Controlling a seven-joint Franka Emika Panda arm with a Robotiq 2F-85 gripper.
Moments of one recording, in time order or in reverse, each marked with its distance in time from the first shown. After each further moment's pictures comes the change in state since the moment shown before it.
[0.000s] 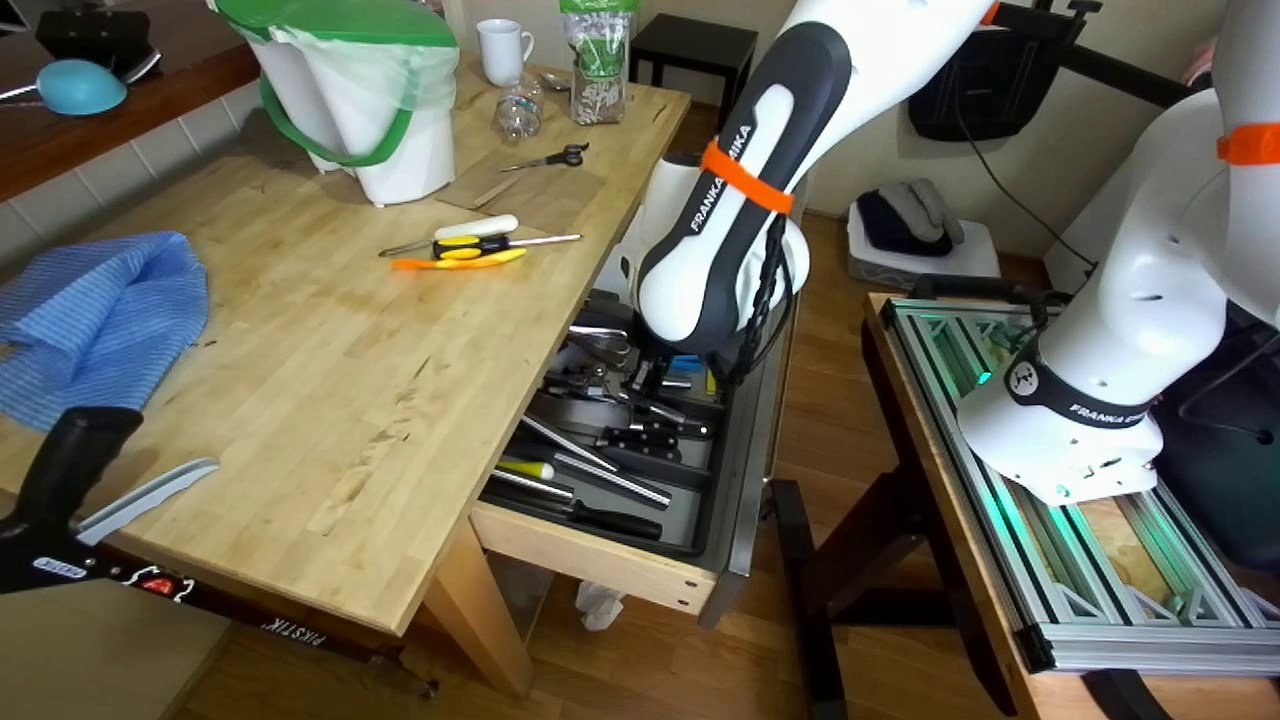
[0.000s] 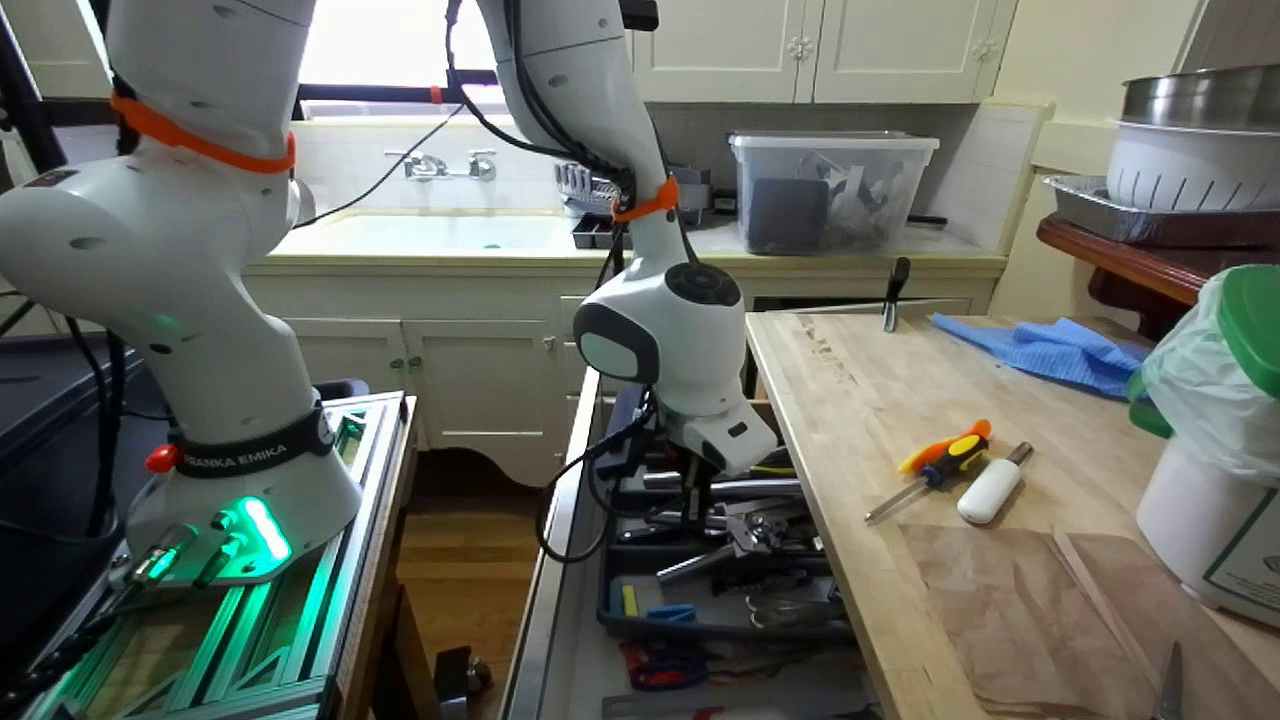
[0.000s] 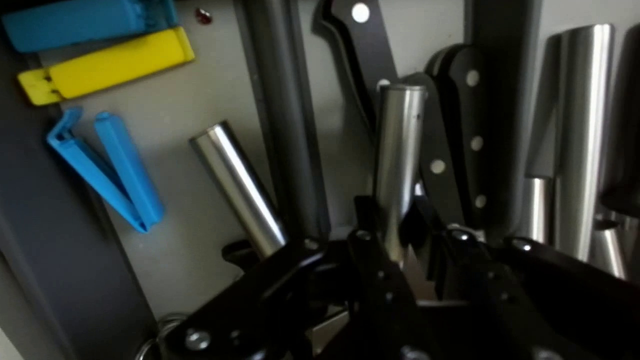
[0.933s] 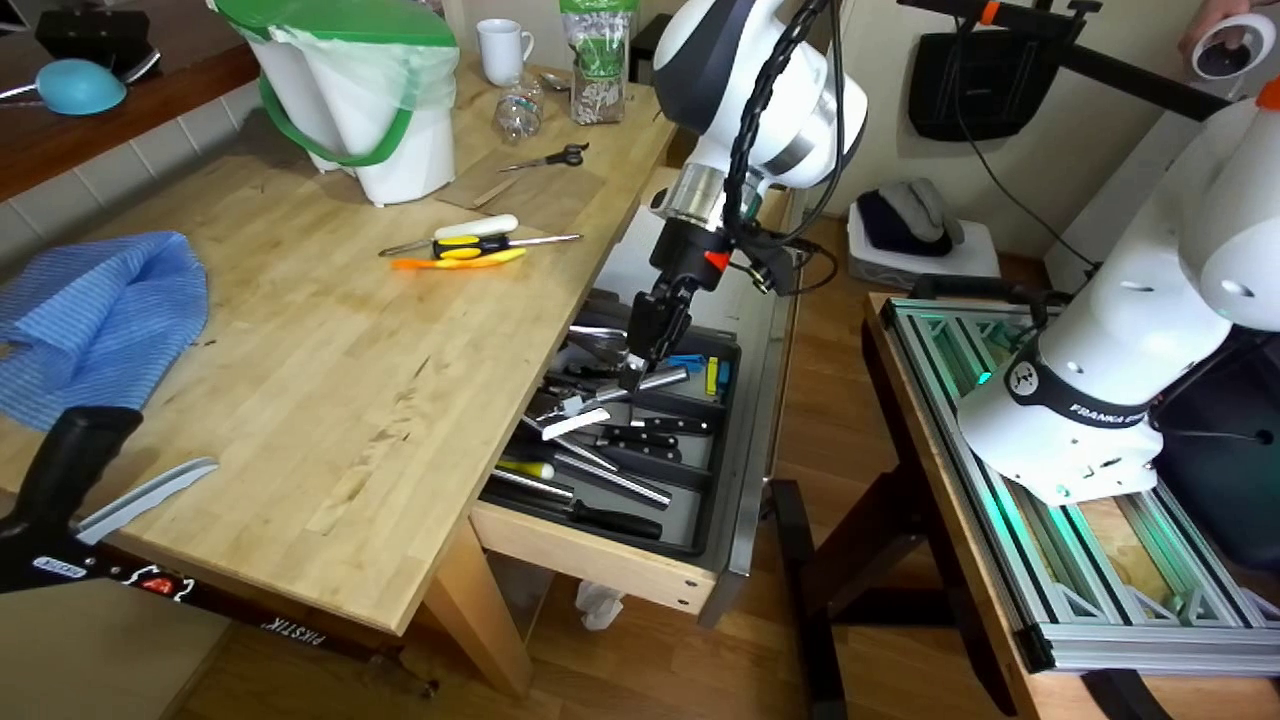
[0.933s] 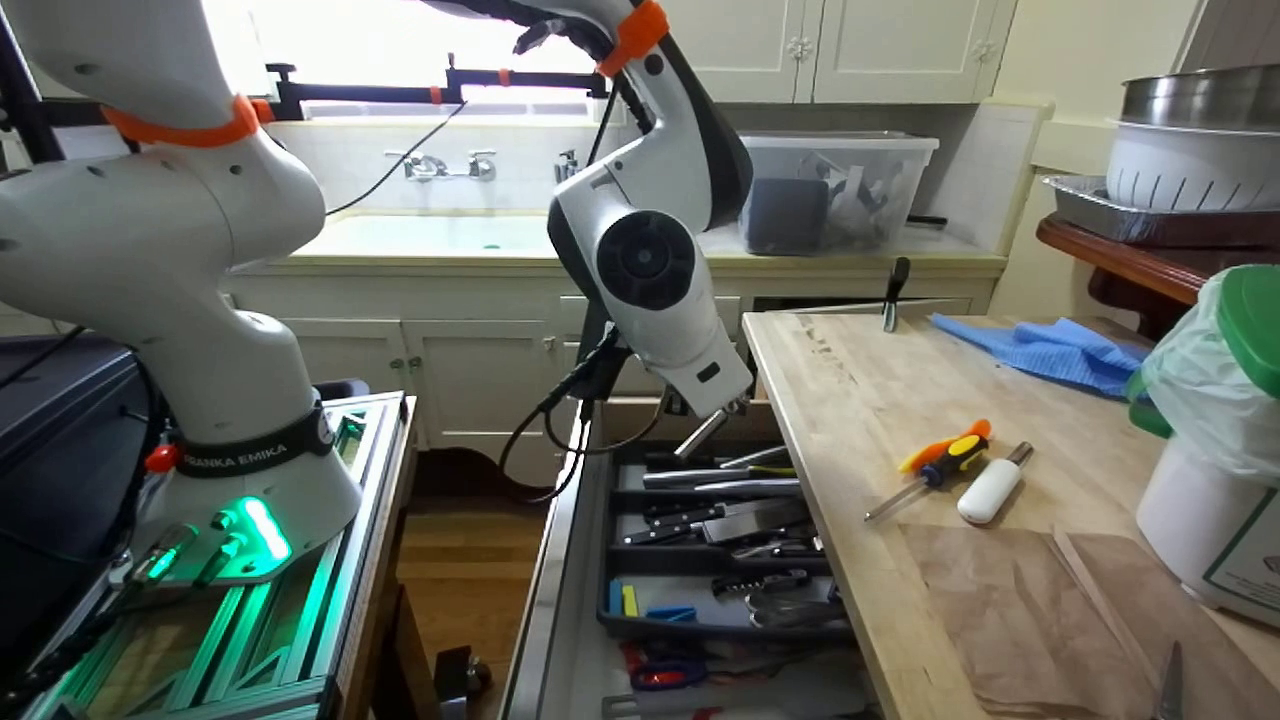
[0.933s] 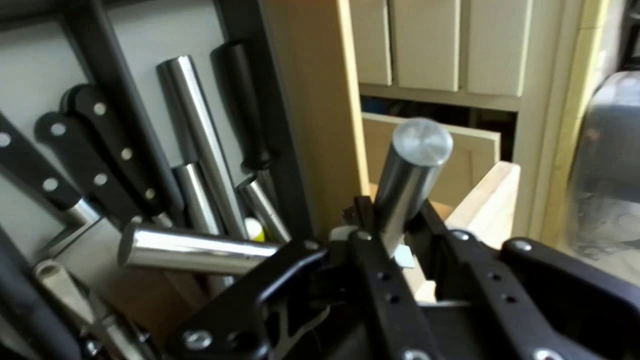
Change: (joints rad) arm -0.378 -0.373 0.264 -0.105 0.670 -0.595 -0.506
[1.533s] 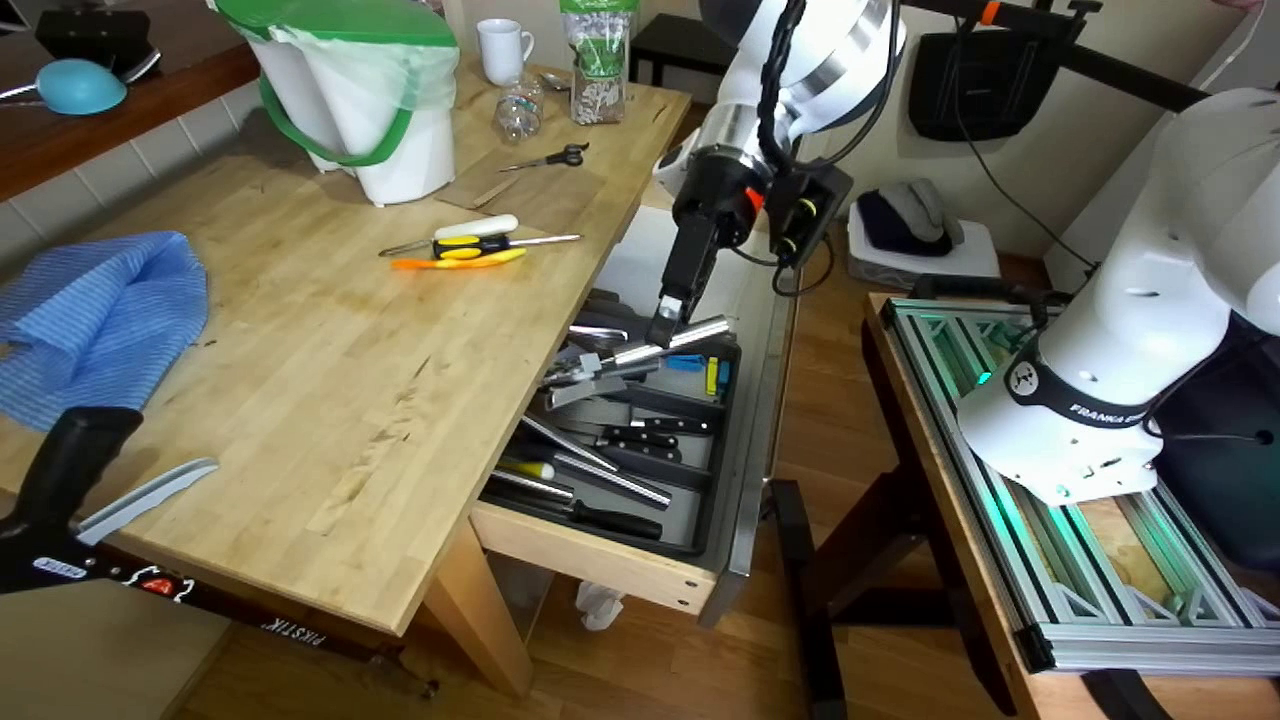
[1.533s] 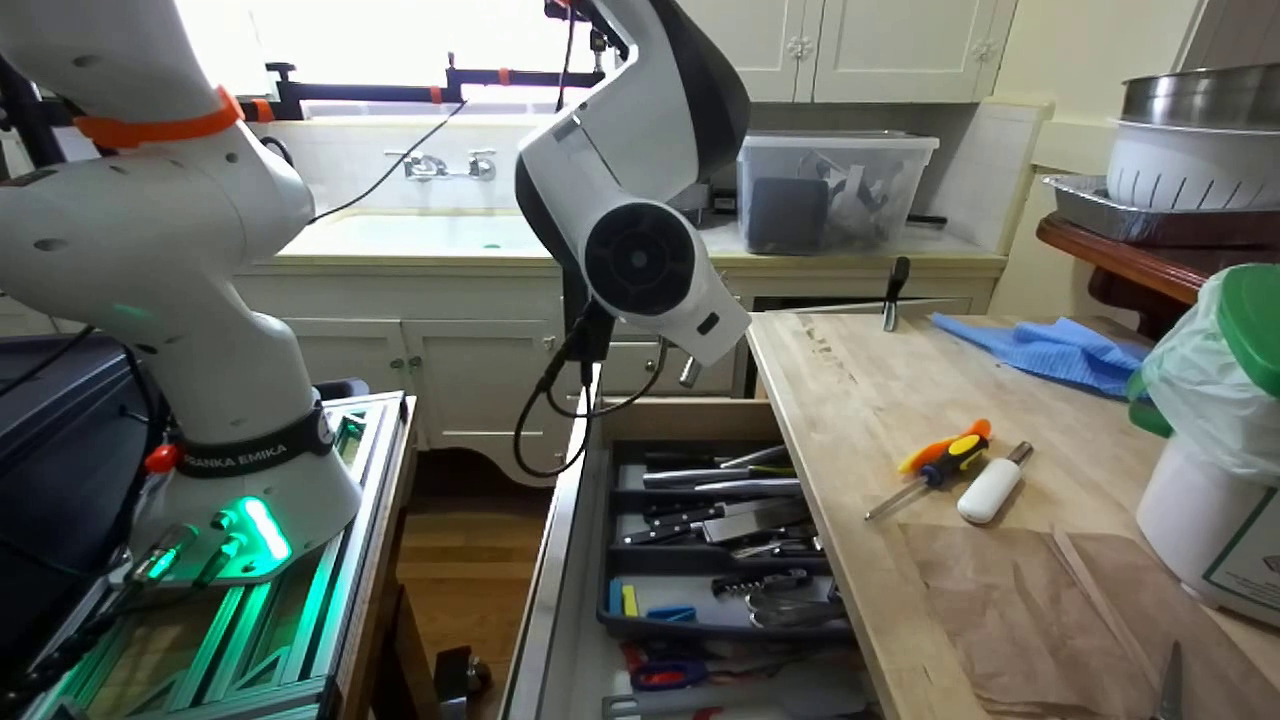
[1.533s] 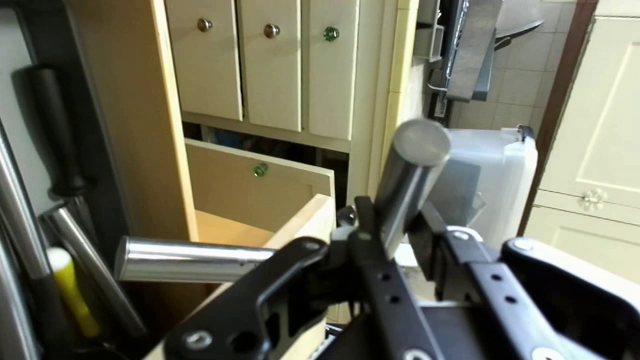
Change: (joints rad) arm 0.235 -0.154 -0.363 -0.032 0.000 -0.431 -0.125
